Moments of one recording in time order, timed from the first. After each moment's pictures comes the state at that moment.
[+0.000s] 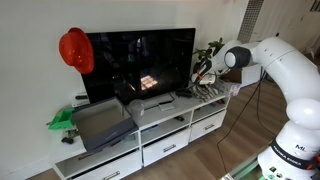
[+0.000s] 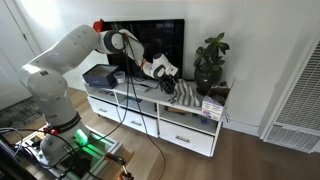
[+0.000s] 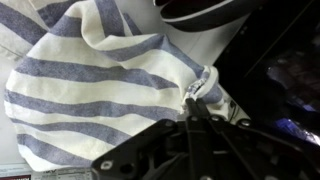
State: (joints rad) arm -0.13 1.08 -0.18 -1.42 0.21 3.12 0.77
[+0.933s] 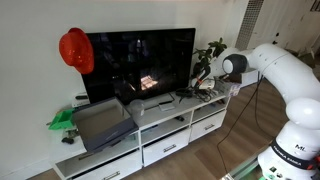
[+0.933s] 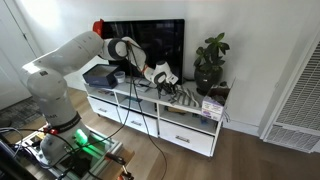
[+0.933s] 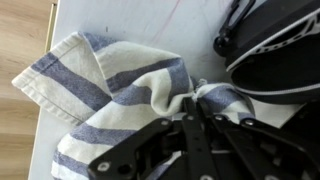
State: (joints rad) arm -0.15 1.19 -0.17 -1.34 0.24 2.94 0.72
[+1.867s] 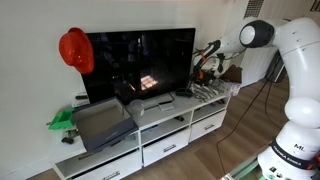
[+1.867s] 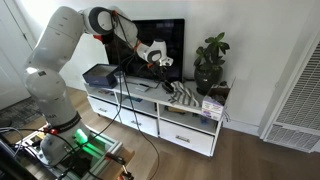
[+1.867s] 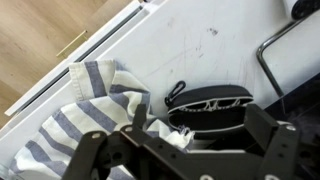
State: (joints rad) arm -0.19 0.73 -0.05 -1.67 0.23 2.58 0.22
